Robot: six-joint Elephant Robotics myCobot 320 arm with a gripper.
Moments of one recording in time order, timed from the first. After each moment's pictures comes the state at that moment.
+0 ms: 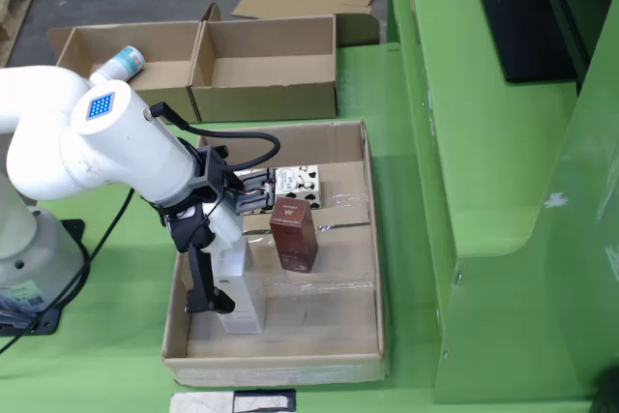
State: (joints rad) arm -0.01 -0.25 -1.24 0.28 1.59 0.01
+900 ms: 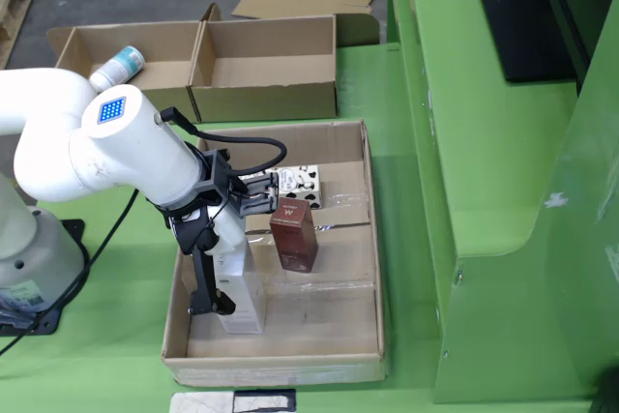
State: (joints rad) arm 0.00 -0.27 -1.26 0.29 1.59 0.01
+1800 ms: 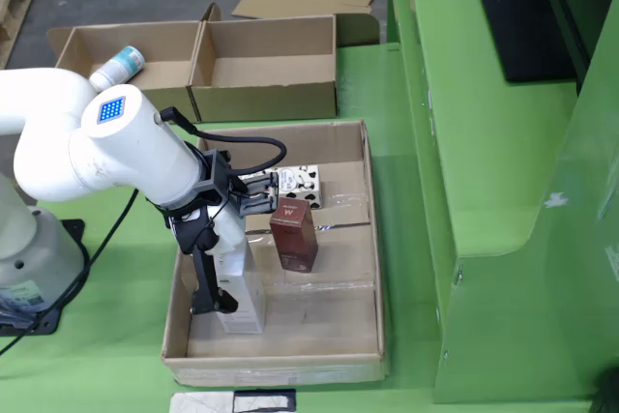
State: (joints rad) arm 0.00 -0.27 -1.26 0.29 1.59 0.01
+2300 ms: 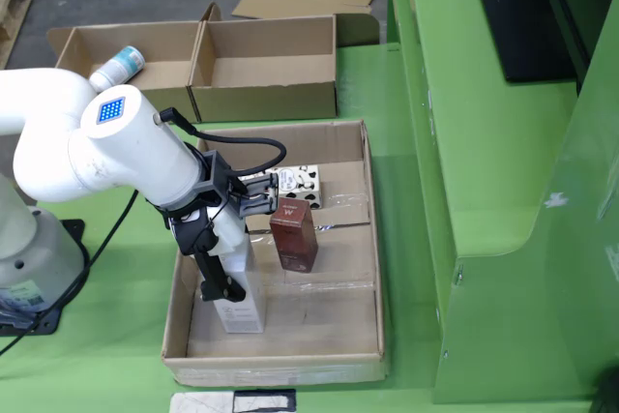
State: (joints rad) arm 0.00 -0.27 -1.26 0.29 1.59 0.01
